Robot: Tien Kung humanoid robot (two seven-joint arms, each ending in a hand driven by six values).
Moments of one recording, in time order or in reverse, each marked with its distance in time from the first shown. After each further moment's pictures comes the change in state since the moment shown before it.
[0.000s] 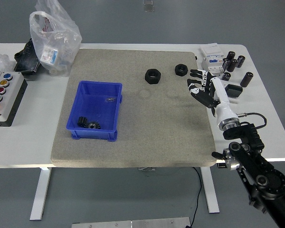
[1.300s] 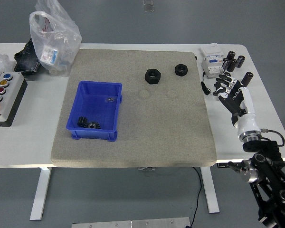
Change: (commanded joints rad) left arm -0.010 0.017 0.072 0.000 -0.075 0.001 -0.008; right arm -0.144 -0.010 0.146 0.088 0.121 0.045 0.065
